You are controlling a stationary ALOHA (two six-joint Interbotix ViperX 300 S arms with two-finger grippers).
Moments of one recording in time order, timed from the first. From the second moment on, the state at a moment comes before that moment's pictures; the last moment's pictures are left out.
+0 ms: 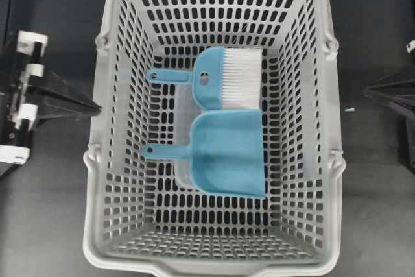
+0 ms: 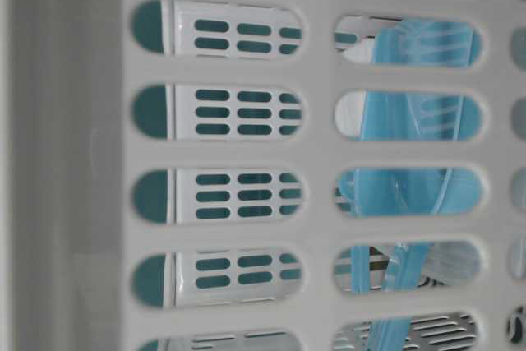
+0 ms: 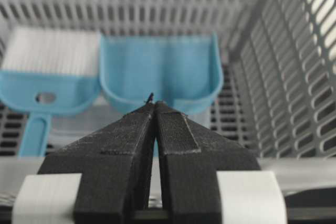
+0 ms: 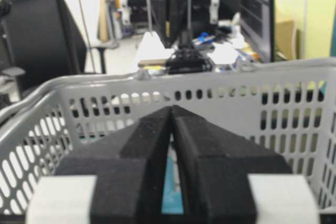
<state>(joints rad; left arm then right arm) -0.07 -0.79 0.76 0.04 0.31 -0.09 0.02 -1.02 1.18 0.02 -0.26 0.07</state>
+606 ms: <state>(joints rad) -0.08 -0.22 0.20 0.04 0.96 -0.04 0.02 -1.05 1.18 0.02 -0.21 0.15</state>
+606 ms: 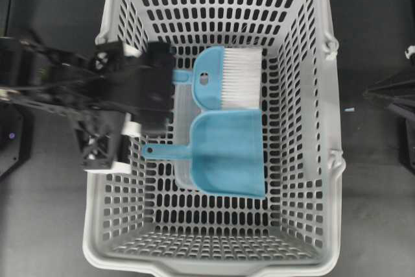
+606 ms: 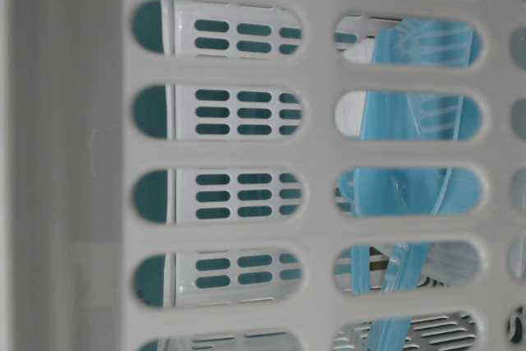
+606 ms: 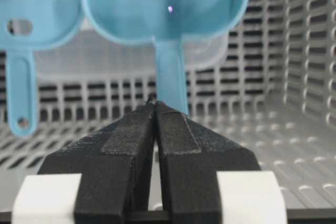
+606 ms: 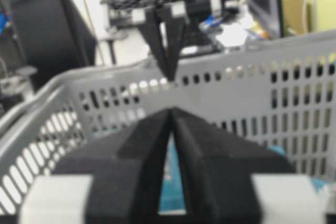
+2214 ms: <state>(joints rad) -0.12 0.08 0.27 0.04 0.90 -0.09 0.02 -1.10 1.24 0.02 -0.17 0.26</state>
